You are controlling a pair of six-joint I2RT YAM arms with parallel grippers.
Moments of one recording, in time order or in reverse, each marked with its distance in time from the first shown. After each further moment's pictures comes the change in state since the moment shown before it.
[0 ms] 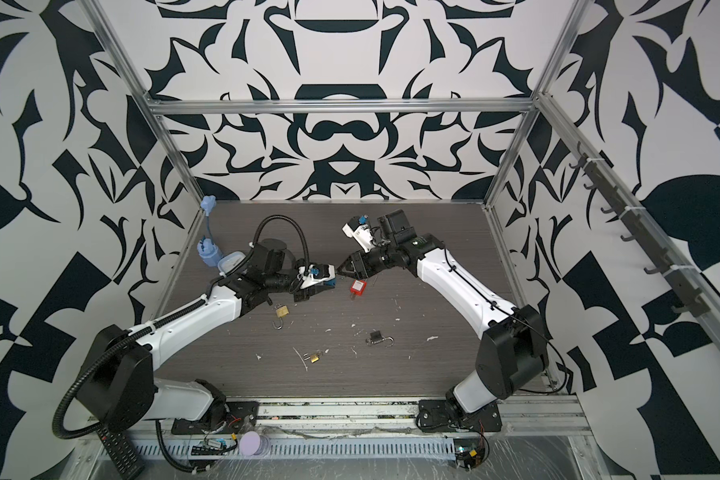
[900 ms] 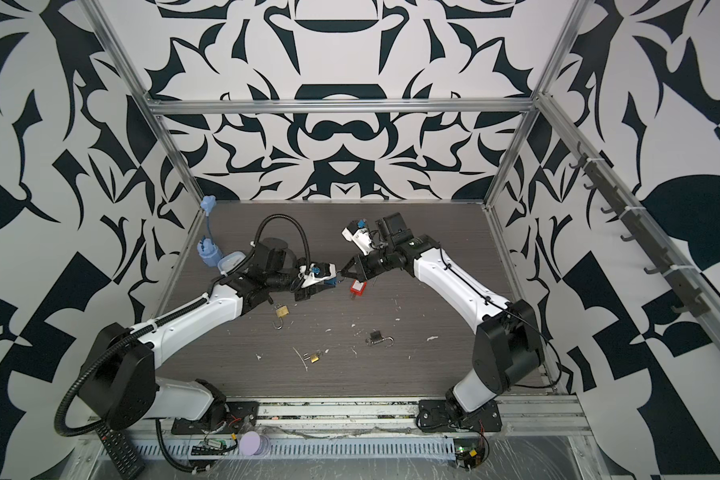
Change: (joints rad) left arm 0.000 0.013 0.011 0.001 -0.014 -0.005; right arm 0.003 0.032 -0.017 0.001 0.006 0.001
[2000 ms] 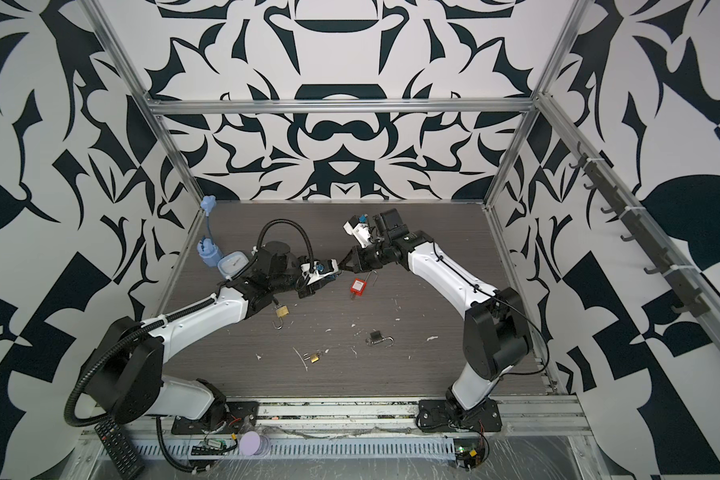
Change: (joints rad) left arm -0.026 0.036 -0.053 0.176 -0.161 -0.072; right arm -0.010 0.093 0.050 0.062 0.002 0.157
